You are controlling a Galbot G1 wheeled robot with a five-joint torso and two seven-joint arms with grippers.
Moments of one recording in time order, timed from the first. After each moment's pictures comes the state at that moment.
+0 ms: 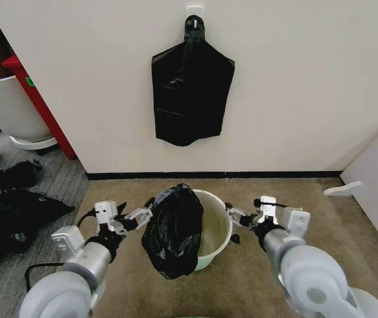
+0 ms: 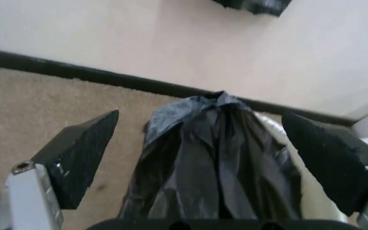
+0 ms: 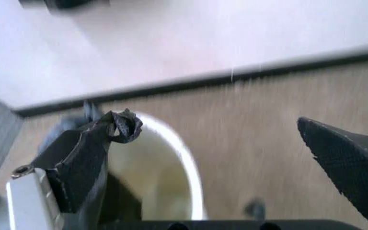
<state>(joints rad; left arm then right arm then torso) 1.52 -1.05 -0.43 -2.47 -0.86 0.49 -0.44 -1.16 0.80 0.12 2.41 1.12 -0.39 0.87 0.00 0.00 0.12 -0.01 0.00</state>
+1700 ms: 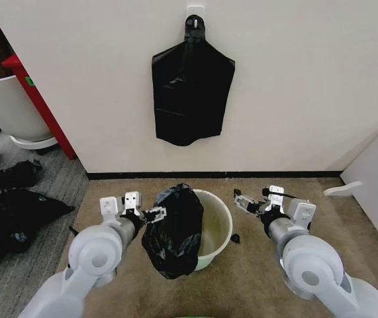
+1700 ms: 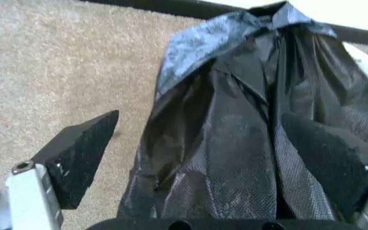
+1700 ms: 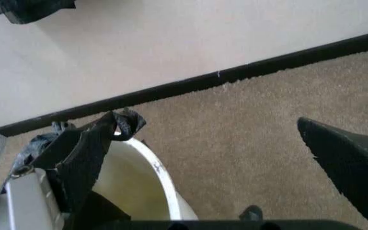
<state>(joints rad) 1.12 -1.01 -0.20 -2.23 -1.24 0.74 -0.83 -1.14 0.86 0.15 2.31 1.17 -0.38 0.87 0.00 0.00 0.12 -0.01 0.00</state>
